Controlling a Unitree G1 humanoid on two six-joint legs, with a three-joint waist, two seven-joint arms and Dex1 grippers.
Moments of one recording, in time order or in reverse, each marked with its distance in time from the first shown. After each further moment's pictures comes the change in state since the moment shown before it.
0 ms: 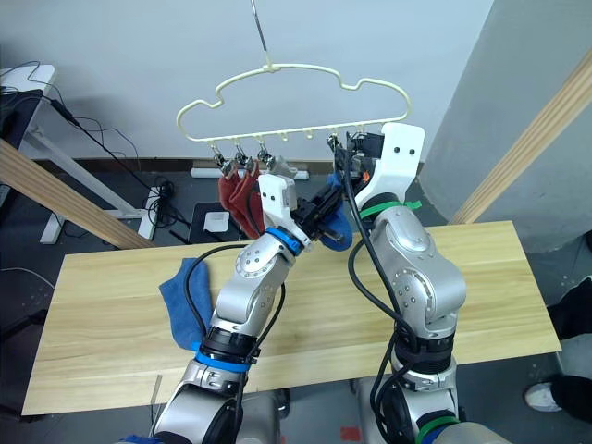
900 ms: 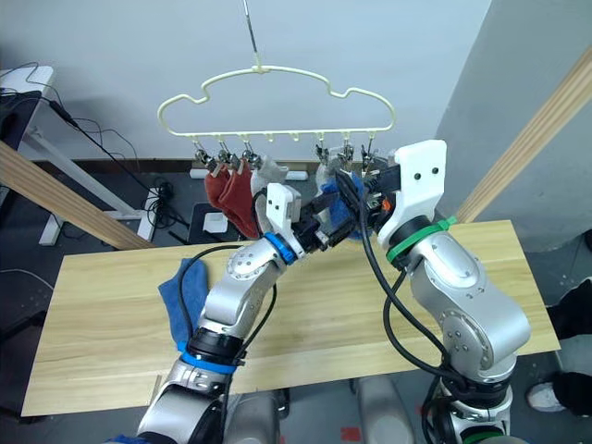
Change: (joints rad) left arm 0.047 0.195 -0.057 -0.055 -0.025 0.053 -0.271; right arm 0.148 -0.337 0.032 -0.314 0.095 0.113 0.137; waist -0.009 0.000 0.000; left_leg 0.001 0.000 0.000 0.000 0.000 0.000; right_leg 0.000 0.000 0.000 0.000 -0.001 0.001
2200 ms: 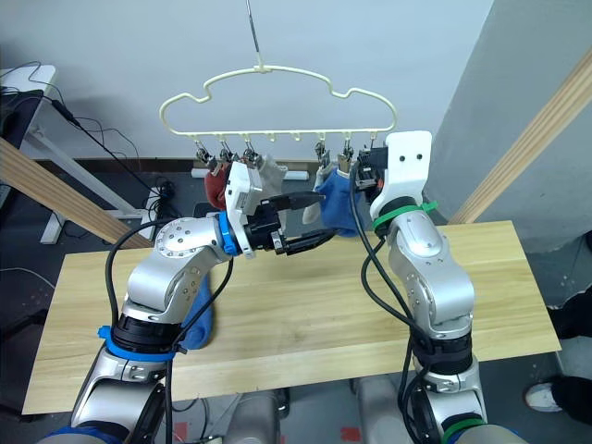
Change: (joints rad) left arm -0.078 0.247 0.057 -0.161 -0.161 0.171 -0.275; right arm -0.101 0.165 0.044 0.368 -0.255 -0.262 -0.070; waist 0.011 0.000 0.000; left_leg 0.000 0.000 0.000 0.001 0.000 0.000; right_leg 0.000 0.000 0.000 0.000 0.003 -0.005
